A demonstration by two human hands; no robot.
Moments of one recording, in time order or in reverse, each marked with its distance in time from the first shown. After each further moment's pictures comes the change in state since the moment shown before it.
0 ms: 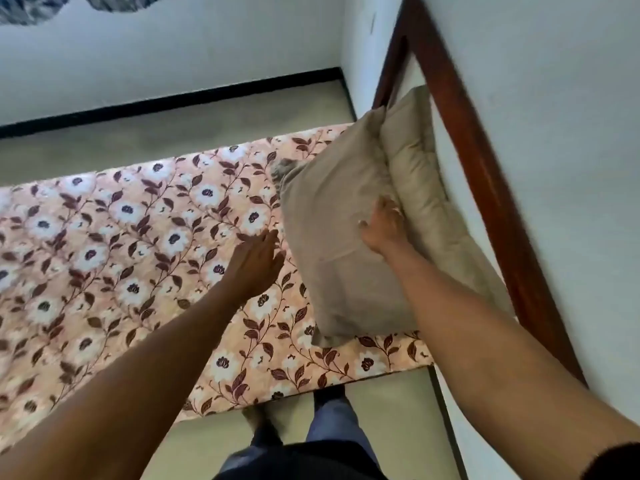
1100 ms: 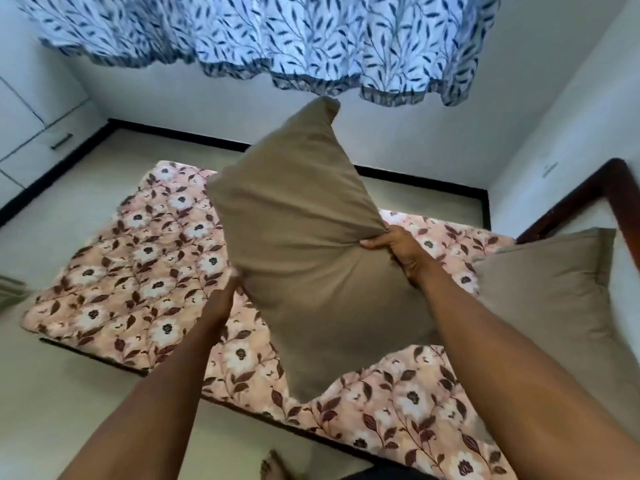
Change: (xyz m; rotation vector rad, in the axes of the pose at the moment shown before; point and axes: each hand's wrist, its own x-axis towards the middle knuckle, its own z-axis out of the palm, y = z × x) left_hand -0.329 -0.305 -0.014 -1.290 0.438 -1.069; right_hand -0.193 -0.356 -0.005 1.035 -0.639 -0.390
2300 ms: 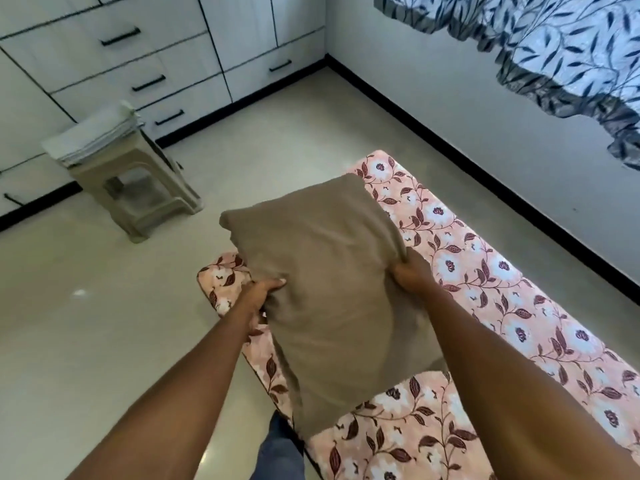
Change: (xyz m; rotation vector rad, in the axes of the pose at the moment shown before) left_hand 0.344 -0.025 -0.459 -0.747 0.179 -0.306; right_hand 0.452 0.020 0.604 -1.042 -0.150 0.069
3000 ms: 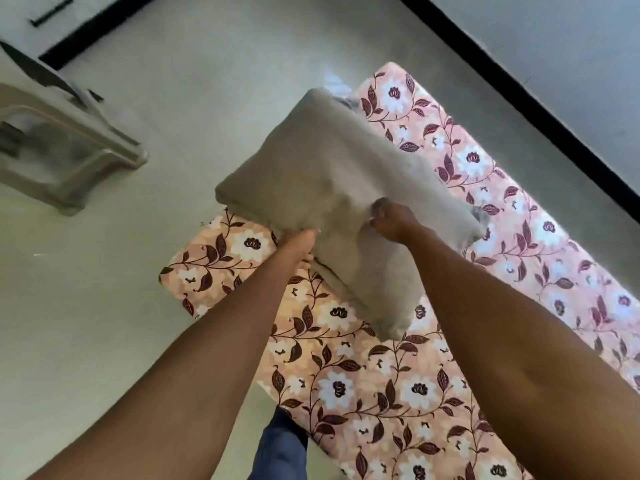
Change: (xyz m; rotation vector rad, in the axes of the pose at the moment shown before) left_hand 0.260 0.066 0.099 0.380 -0.105 -0.196; right_hand 0.244 -0.046 0.110 -0.362 -0.233 0.049
